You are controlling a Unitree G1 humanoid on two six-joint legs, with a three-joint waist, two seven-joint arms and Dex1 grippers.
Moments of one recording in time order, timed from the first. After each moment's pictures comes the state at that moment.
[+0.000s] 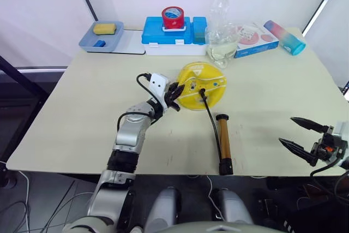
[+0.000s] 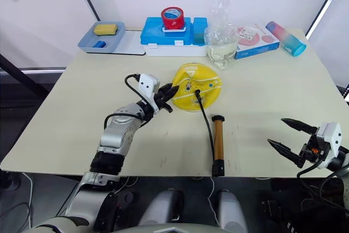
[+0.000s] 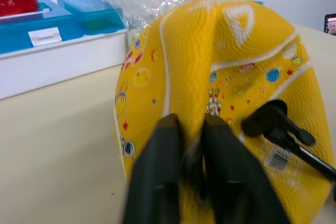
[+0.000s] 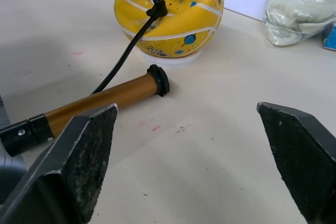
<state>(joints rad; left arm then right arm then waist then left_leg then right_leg) -0.50 0.24 -0.03 0.21 -0.16 0.24 -0.56 0.10 -0.67 -0.41 0.12 0.55 -0.08 1.27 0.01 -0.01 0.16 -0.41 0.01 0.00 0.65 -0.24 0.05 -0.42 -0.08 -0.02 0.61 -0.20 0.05</state>
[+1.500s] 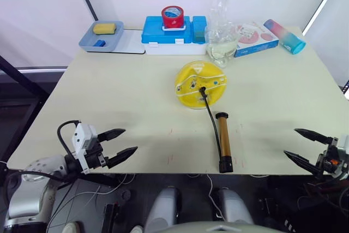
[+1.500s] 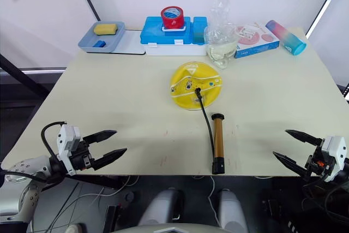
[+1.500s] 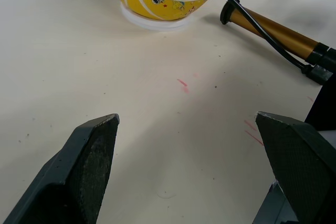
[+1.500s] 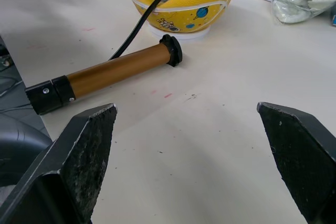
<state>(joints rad) 0.20 0.72 0.32 -0.10 -0.51 0.23 -1.13 0.17 -0.68 -0.41 0.22 0.56 -0.21 1.35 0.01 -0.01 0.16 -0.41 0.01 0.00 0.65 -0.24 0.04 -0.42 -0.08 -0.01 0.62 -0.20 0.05</state>
